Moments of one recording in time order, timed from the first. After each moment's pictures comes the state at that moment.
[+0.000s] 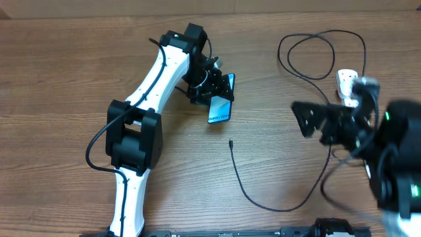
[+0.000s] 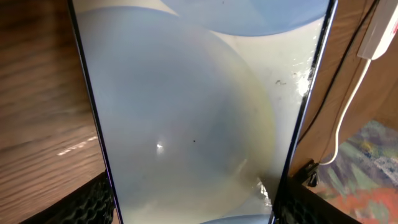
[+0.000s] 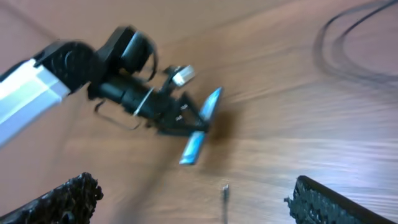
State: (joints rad) left arm -0.36 2.29 2.02 -1.27 0.61 -0.26; right arm -0.04 0.93 1.15 -0.86 -0.56 0.30
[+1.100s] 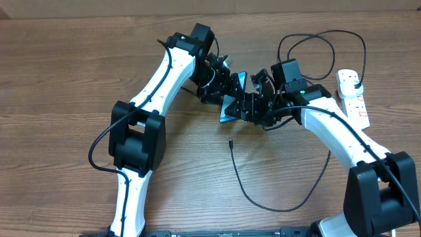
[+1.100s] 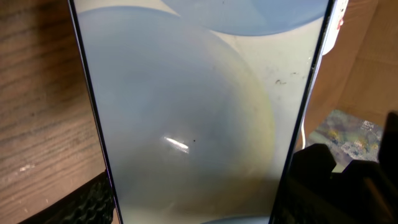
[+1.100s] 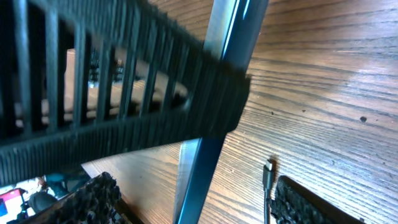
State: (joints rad) left arm -0.39 2.29 2.02 -1.19 0.73 -0.28; right arm 0.29 1.69 1.15 -0.62 -0.68 0.42
